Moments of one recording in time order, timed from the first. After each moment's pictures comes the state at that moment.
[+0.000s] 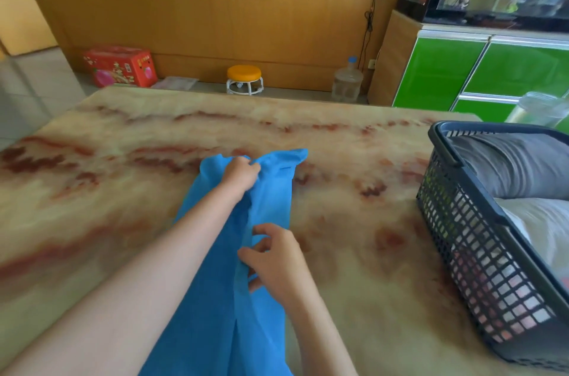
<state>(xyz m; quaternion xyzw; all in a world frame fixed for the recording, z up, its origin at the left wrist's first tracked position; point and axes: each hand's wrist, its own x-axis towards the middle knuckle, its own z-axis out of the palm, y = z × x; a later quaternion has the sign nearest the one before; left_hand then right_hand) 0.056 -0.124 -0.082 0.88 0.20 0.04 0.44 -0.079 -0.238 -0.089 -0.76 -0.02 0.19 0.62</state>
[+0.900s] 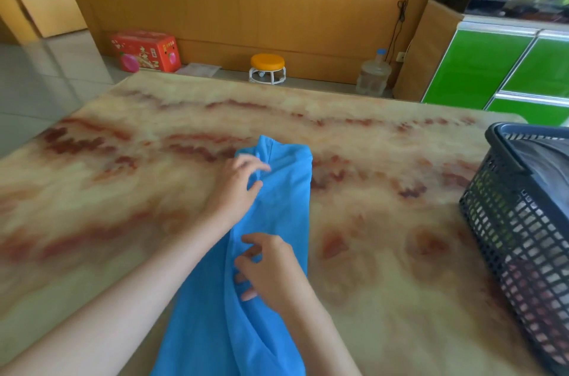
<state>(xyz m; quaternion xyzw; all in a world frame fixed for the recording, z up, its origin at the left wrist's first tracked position) 0.003 -0.047 -0.123 0.92 -0.06 0.22 0.32 -0.095 -0.185 -0.101 -0.81 -0.09 0.25 0.53</state>
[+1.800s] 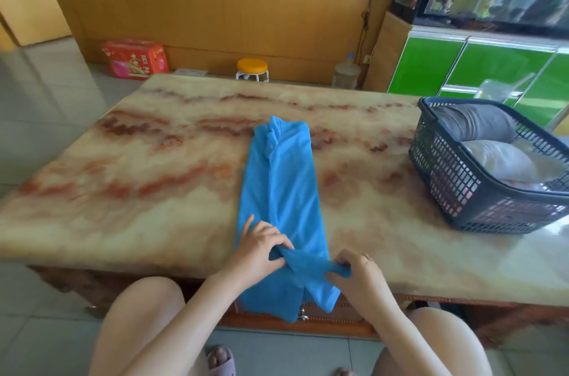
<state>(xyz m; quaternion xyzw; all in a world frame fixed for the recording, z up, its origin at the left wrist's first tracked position) -0.252 -0.064 -0.144 0.93 -0.19 0.11 0.29 -0.285 -0.283 -0.099 -0.95 -0.02 0.06 0.29</state>
